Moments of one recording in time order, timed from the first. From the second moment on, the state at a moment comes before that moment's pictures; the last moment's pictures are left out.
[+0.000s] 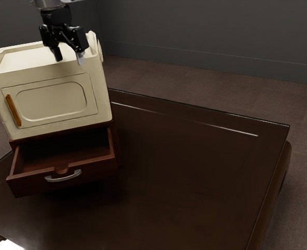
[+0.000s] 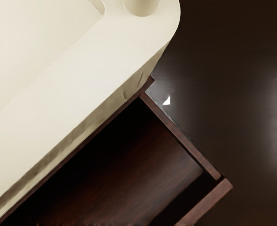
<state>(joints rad) 0.07 0.16 0.01 -1.19 -0.03 1.33 0.10</state>
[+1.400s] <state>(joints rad) -0.11 -0.43 -0.13 -2.56 -0.04 2.03 -1.02</state>
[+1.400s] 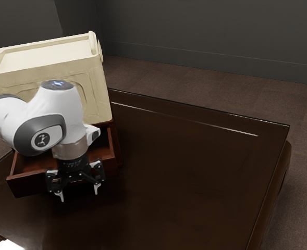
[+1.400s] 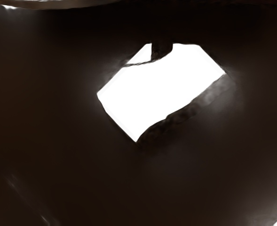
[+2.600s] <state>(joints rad) 0.17 -0.35 -0.15 -2.54 0.00 2.18 -0.92</state>
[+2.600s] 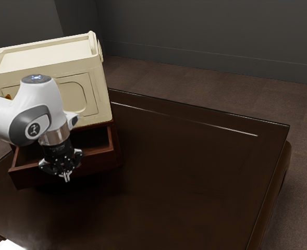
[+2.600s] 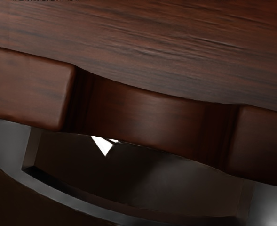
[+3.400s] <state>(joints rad) 0.38 -0.30 -0.23 -2.51 0.13 2.38 -0.84</state>
